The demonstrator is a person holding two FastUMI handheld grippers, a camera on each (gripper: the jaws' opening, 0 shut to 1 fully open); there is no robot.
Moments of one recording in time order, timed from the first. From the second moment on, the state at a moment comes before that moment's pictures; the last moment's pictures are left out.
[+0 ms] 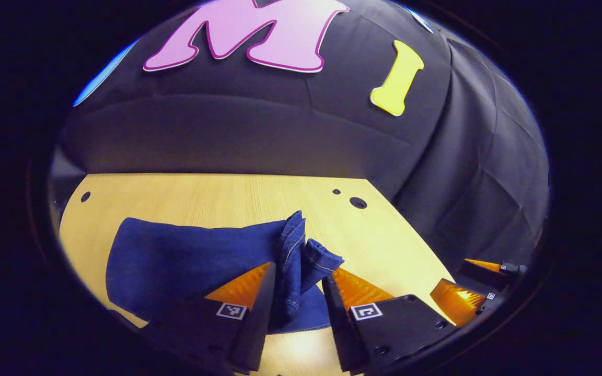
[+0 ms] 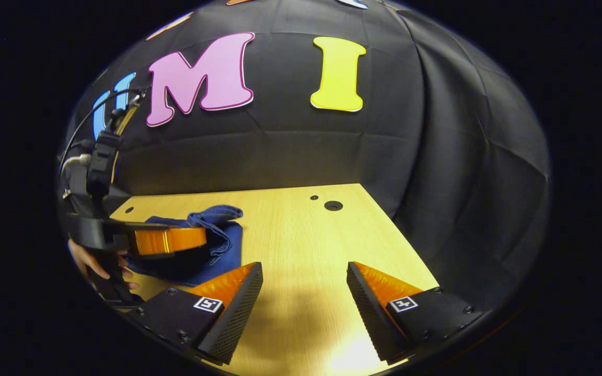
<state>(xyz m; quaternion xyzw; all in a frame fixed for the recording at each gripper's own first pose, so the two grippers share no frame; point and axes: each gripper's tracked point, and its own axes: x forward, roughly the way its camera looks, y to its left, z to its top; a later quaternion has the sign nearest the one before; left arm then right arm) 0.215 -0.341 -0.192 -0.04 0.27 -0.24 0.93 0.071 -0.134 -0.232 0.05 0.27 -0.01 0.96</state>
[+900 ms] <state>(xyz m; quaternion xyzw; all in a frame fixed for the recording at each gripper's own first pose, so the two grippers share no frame) 0.060 -0.062 0.030 -0.05 0.04 -0.08 1.00 0.038 -0.039 0.025 0.05 0.09 0.07 0.99</state>
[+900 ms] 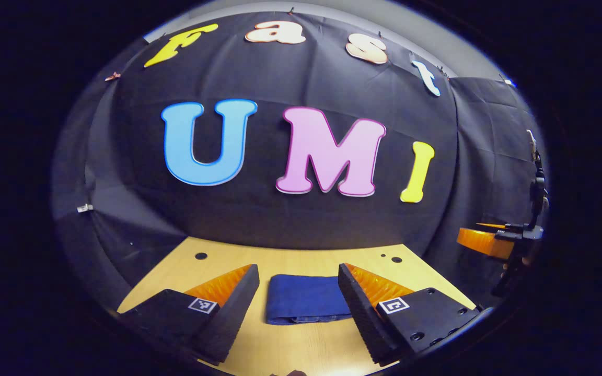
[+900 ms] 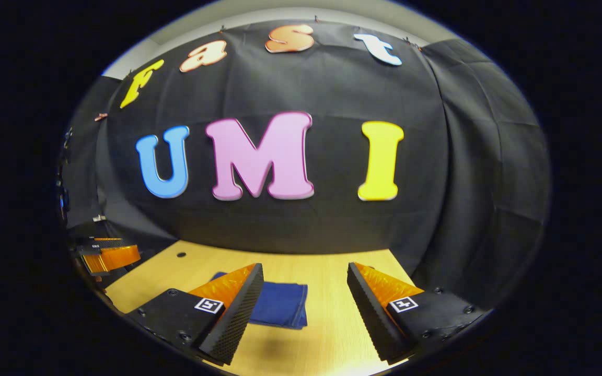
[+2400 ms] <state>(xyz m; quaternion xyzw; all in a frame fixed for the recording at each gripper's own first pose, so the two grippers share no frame) -0.041 -0.003 0.054 -0.06 -0.02 -0.02 1.00 -0.083 -0.003 0.060 0.06 0.04 0.11 0.99</state>
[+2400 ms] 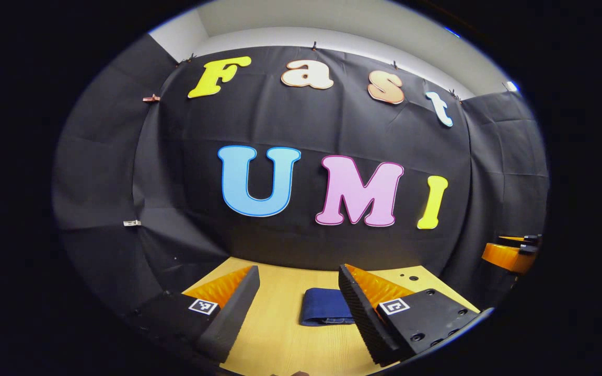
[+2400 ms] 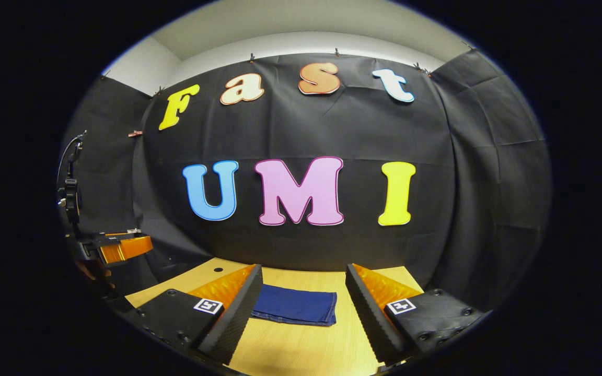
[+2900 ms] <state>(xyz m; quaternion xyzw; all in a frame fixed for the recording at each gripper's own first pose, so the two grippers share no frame) -0.036 0.005 0.039 -0.04 0.00 -0.04 1.00 -0.082 -0.007 0.056 0.04 0.04 0.08 1.00</state>
